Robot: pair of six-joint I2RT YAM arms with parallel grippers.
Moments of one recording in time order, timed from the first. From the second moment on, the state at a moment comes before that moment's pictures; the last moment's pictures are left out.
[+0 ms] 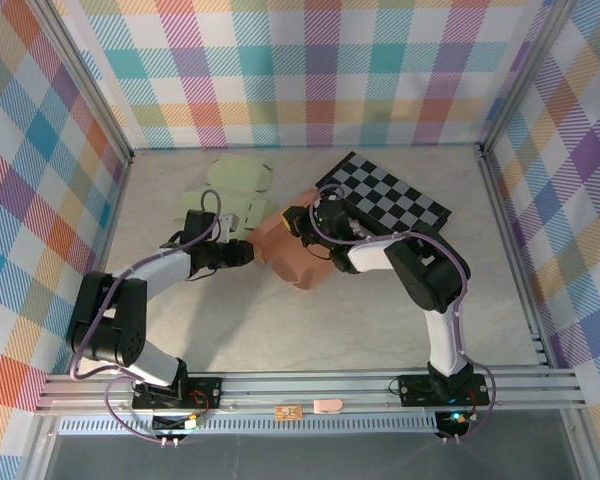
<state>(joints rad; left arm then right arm) -0.20 1.52 0.76 -0.15 0.44 -0.29 0.67 2.04 1.08 0.72 -0.20 1.54</state>
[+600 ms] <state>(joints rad) -0.30 1.56 0.77 -0.08 0.35 -0.30 0.67 2.04 1.09 0.70 -0.18 1.56</state>
